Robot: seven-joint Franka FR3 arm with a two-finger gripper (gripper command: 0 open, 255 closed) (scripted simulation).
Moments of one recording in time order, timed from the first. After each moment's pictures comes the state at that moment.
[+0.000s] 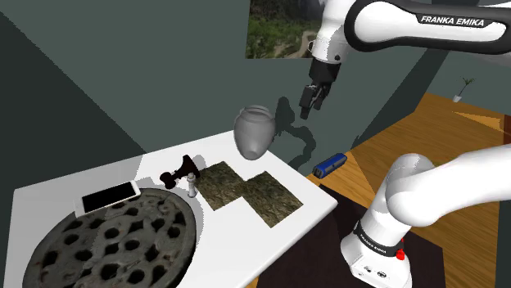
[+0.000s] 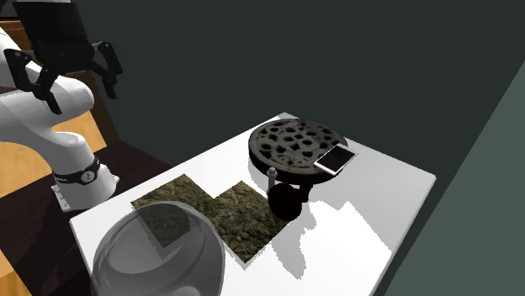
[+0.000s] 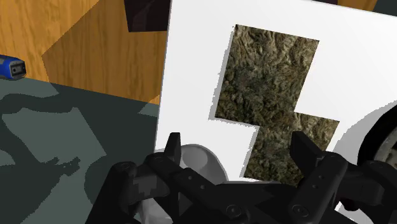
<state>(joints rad) 0.02 -0.78 0.03 -2.39 -0.05 1.66 0.05</state>
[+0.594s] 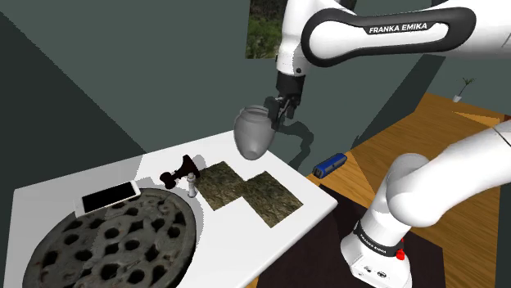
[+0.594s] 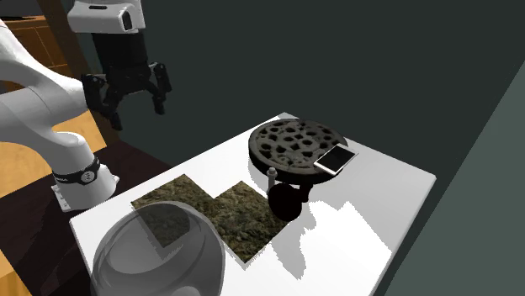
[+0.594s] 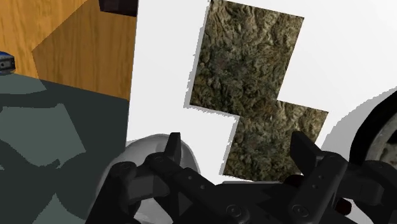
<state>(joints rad) 0.05 -0.55 0.12 -2.33 -0.02 1.78 0.15</state>
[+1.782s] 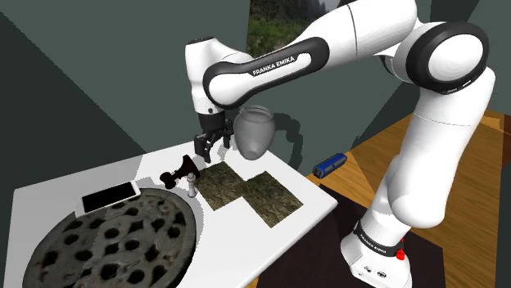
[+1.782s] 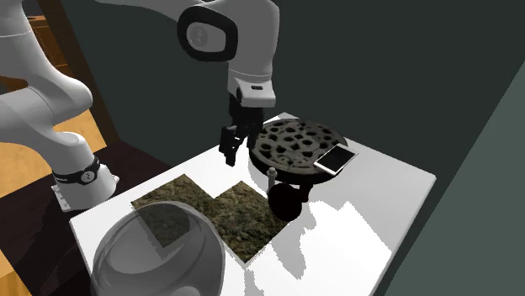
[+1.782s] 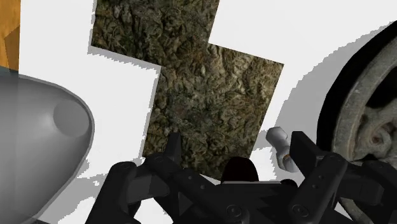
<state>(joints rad) 0.12 0.15 0.29 -1.91 -0.12 1.92 0.39</state>
